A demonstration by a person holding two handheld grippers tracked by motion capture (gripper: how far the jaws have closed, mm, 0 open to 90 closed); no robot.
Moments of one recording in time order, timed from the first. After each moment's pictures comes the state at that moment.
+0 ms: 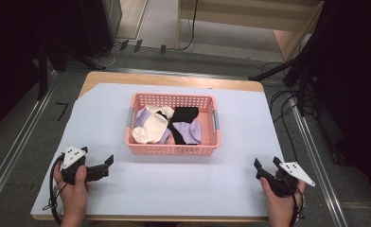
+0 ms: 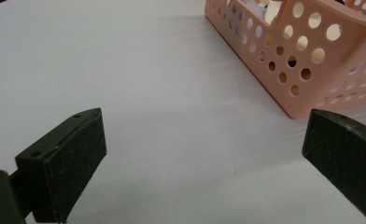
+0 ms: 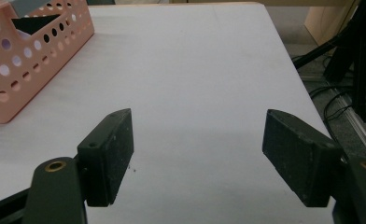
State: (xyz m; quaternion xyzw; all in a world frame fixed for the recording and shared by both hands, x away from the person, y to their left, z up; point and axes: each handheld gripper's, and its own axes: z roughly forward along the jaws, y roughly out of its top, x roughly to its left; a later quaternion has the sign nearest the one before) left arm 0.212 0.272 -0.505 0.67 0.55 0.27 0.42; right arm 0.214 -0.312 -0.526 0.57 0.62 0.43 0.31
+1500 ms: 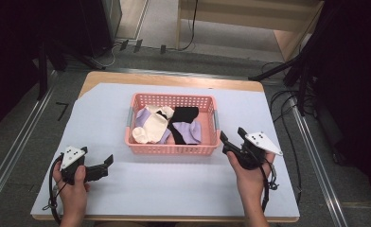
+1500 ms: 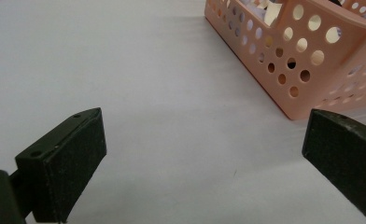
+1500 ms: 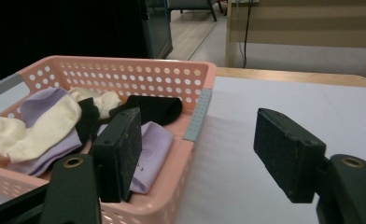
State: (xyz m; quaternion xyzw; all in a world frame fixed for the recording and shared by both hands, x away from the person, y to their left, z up) left arm 0.211 0.274 -0.505 0.67 0.55 0.27 0.42; right arm 0.260 -0.201 -0.449 0.50 0.64 0.51 0.29
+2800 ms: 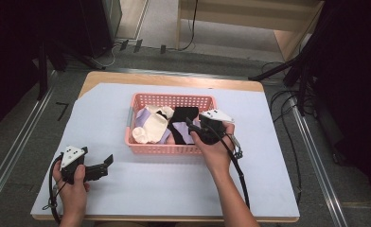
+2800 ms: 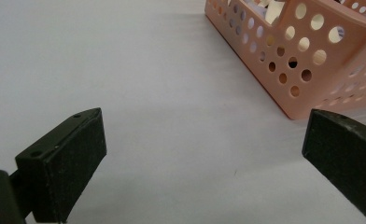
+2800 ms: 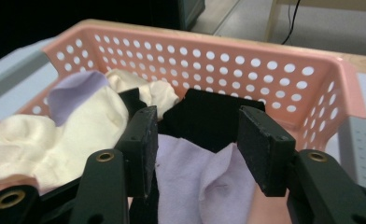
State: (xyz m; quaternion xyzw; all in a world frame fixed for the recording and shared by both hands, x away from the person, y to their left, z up) left arm 0.213 0.275 -0.506 0.67 0.55 0.26 0.43; right arm 0.327 -0.106 -0.450 0.49 0.71 0.47 0.22
